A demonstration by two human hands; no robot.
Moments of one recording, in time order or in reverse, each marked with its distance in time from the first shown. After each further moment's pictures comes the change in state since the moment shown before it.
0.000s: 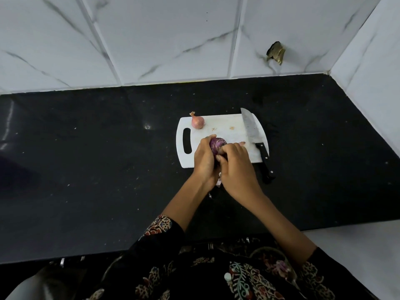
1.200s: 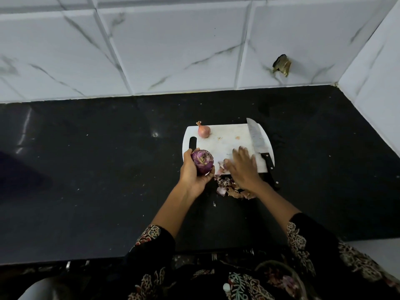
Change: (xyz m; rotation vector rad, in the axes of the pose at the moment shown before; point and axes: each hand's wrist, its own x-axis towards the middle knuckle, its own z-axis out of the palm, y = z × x) left_hand 0.015 0.017 -0.036 -0.140 0.130 -0.126; right_hand 0.051 0.098 0.047 -0.278 -0.396 0.126
